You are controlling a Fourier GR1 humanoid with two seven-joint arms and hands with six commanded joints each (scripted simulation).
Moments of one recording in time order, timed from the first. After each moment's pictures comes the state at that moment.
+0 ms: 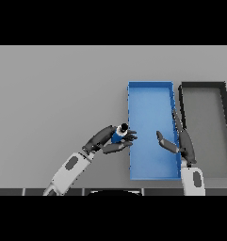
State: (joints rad) left arm -0.28 0.07 -0.56 -1.54 0.03 -0.14 -0.07; right arm 0.09 -0.19 0.03 -1.66 0.12 0.08 -0.14
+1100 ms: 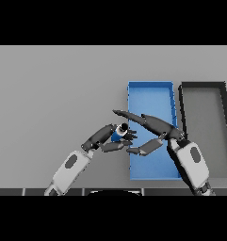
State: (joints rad) left arm -0.28 0.05 -0.51 -1.55 0.01 -0.22 -0.06; right arm -0.38 -0.33 0.25 -1.89 -0.44 0.56 0.27
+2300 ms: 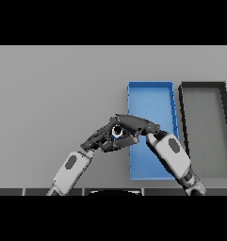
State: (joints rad) left arm -0.25 0.00 -0.46 -1.56 0.01 -0.28 0.00; right arm -0.57 -0.20 0.37 -1.76 -0.39 0.58 0.27
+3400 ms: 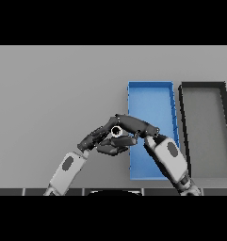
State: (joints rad) left arm -0.23 0.04 -0.44 -1.57 -0.10 -0.32 0.05; right arm -0.52 -0.13 0.34 -1.80 -0.37 0.53 0.33
